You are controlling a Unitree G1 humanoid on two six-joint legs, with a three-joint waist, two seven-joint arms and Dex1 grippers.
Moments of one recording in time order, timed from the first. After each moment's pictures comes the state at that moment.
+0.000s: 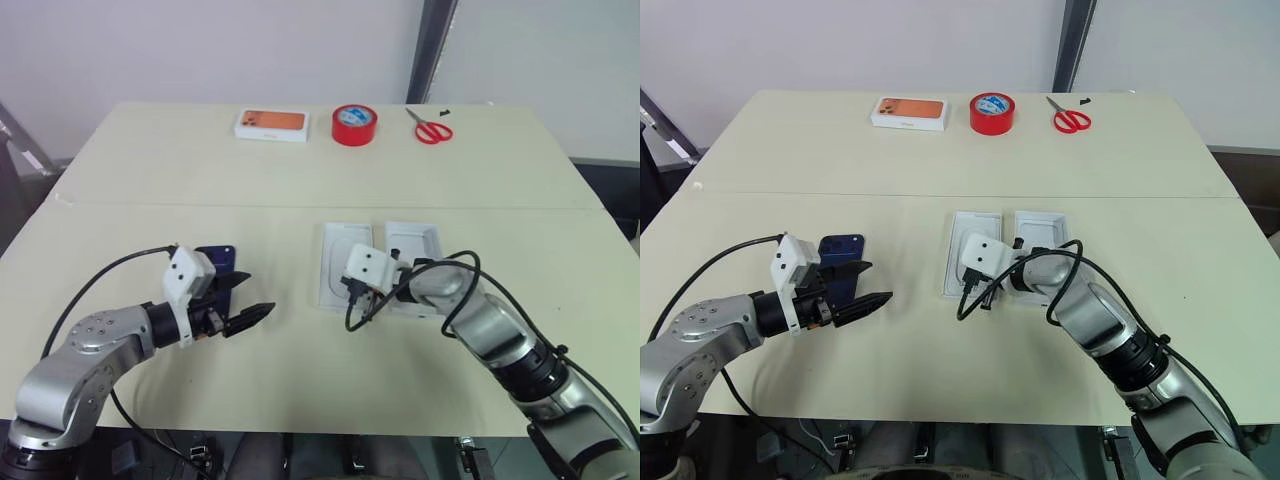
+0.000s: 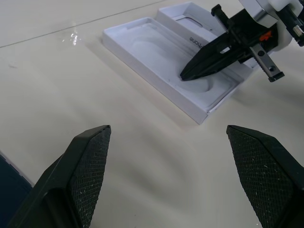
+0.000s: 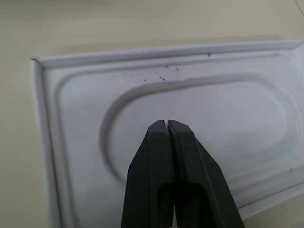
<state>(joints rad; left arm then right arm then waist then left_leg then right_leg) 0.01 0.69 0.19 -0.54 -0.66 0.73 -0.74 -0.51 -0.59 0.45 -0.29 -0.03 0.70 0.80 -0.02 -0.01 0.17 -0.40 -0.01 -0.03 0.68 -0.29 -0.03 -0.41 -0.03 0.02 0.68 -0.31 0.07</state>
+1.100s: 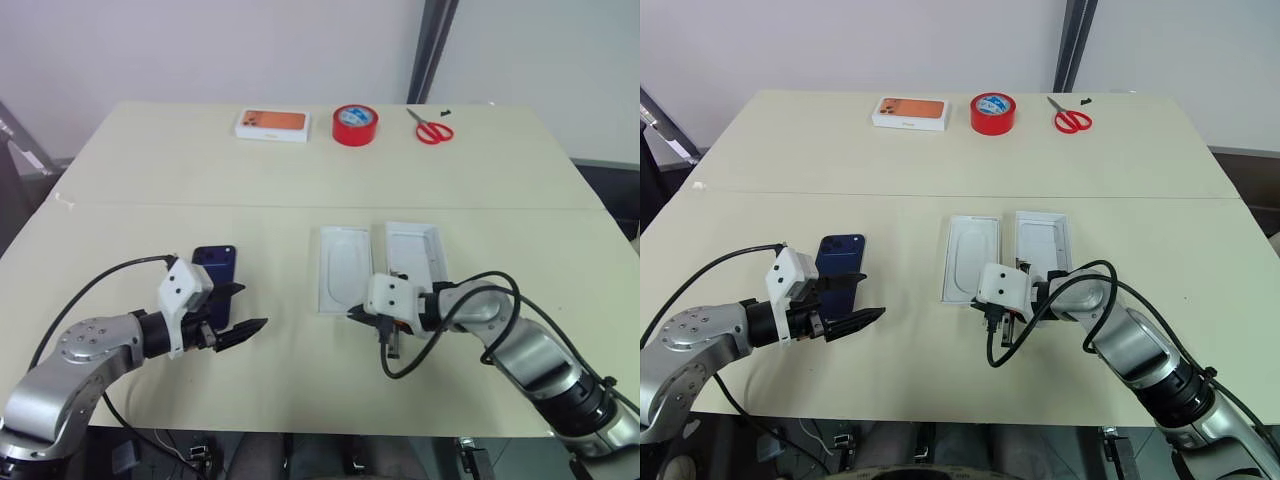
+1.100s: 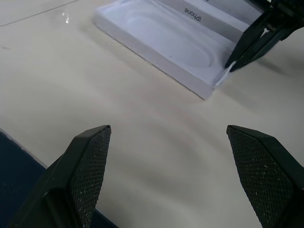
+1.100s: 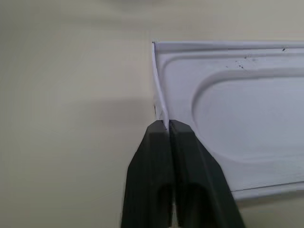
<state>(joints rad) 0.08 0.76 0.17 -0.54 -0.60 0.65 -0.81 -0.33 -0.73 0.39 -0.43 0.08 0.56 0.94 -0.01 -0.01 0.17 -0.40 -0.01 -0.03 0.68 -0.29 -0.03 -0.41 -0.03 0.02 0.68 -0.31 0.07</state>
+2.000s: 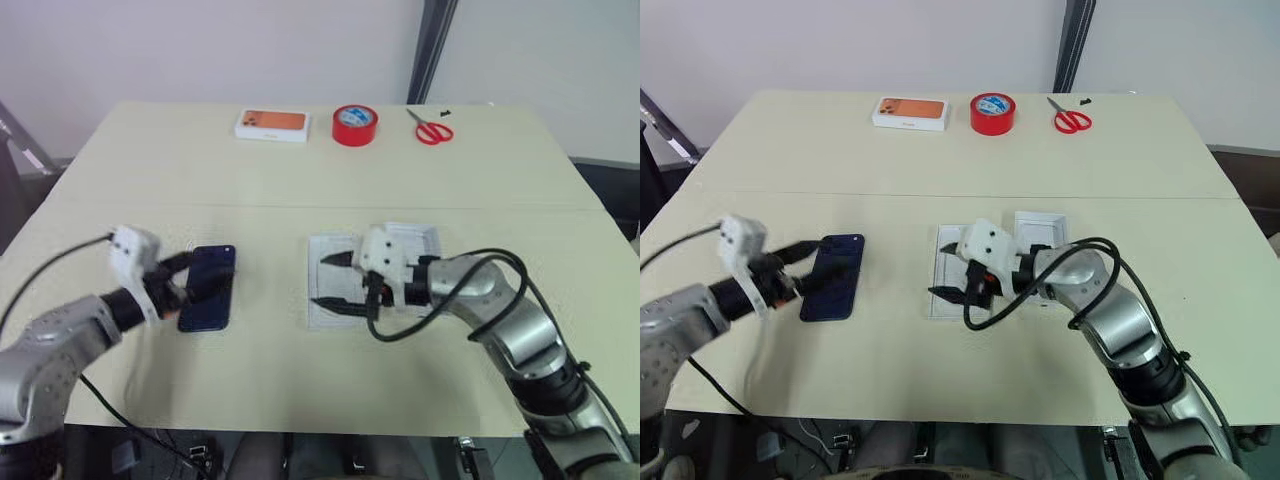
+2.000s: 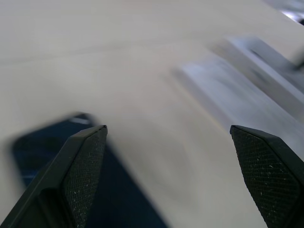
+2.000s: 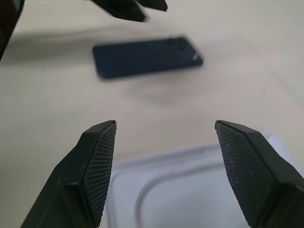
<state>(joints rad) -0.09 0.69 0.43 -0.39 -0.77 0.91 -0.46 -0.50 -0.49 0.27 -0.45 0.29 0.73 0.85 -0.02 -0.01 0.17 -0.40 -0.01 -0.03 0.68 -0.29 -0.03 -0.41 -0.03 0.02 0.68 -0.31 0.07</state>
